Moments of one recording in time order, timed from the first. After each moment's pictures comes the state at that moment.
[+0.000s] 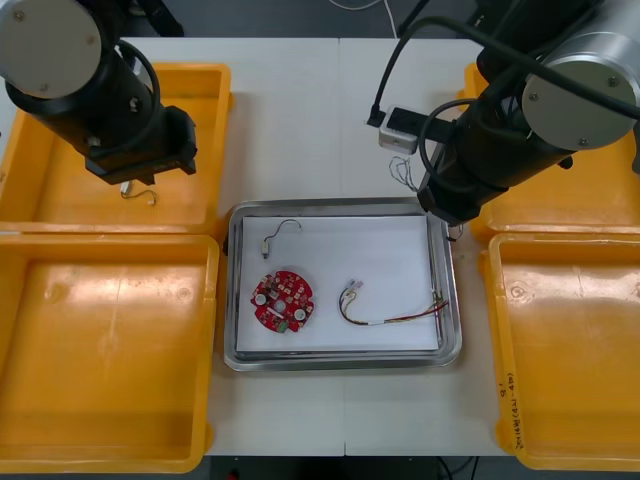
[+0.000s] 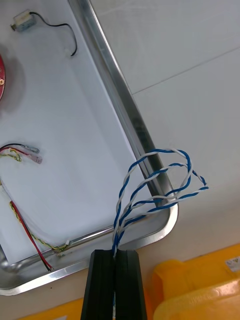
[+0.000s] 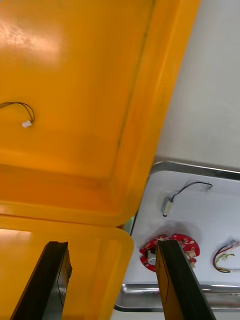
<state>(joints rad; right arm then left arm) -0.84 -0.72 0.44 -1.90 -0.99 1.67 1.87 -0.83 0.70 -0.23 -1.79 0.85 1.86 -0.72</state>
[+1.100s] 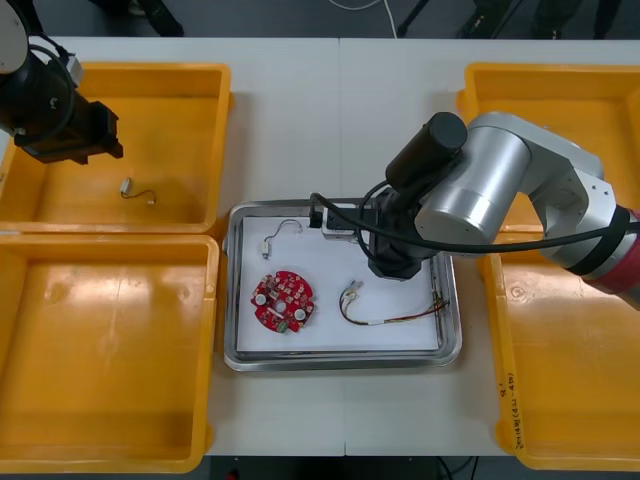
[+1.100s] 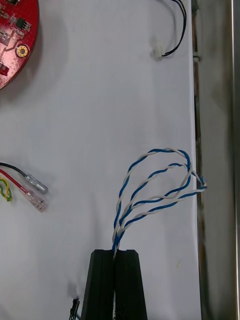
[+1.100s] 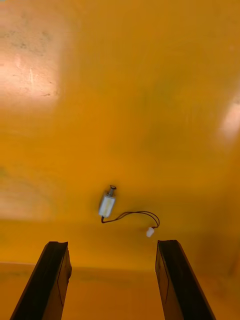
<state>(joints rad) -0.83 -0.67 0.82 -1.78 -0.79 1.33 2.04 -0.87 0.72 -0.09 -1.19 0.73 1.54 -1.30</state>
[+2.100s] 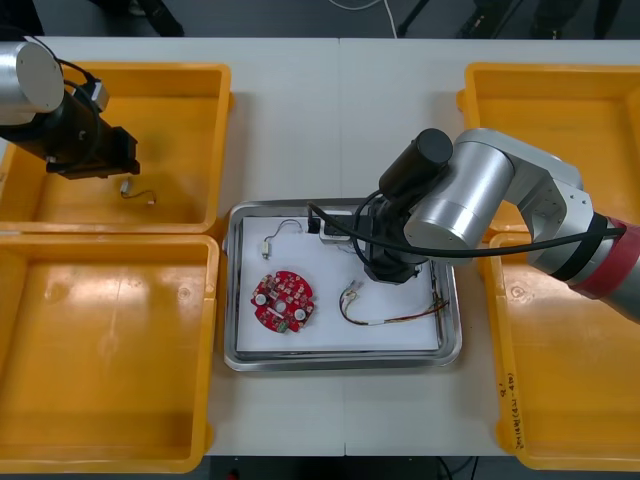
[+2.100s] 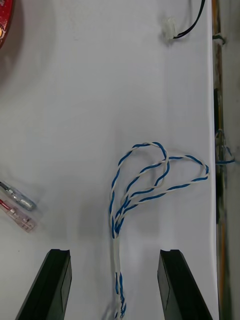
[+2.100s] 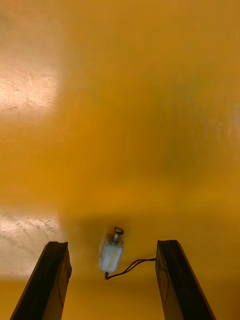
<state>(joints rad) -0.83 -0.64 0.86 -1.70 -0.77 1.27 2.04 -0.87 0.67 -0.14 -1.01 0.72 1.34 -1.43</state>
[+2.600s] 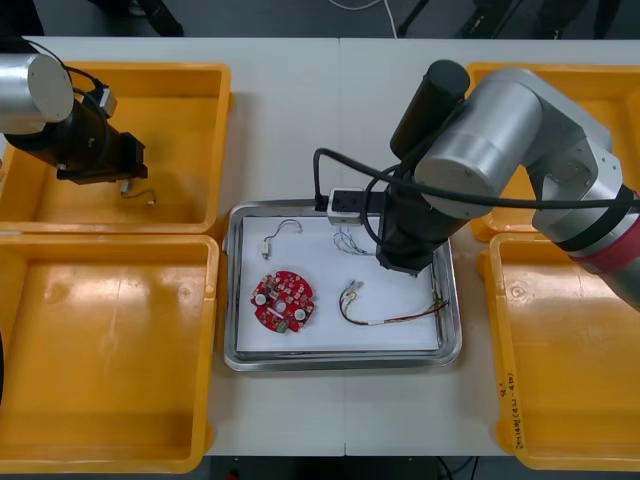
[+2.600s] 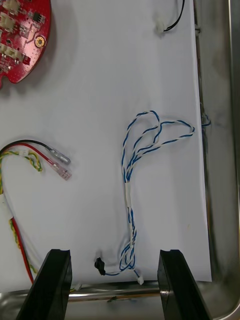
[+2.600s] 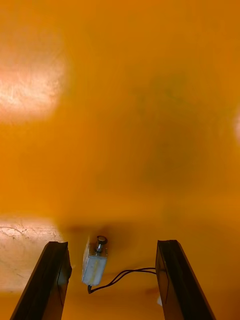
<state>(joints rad) -0.83 -0.58 0.63 -1.78 -0.84 1.64 2.03 -0.85 0.65 -0.14 -1.02 0.71 1.31 -1.43</state>
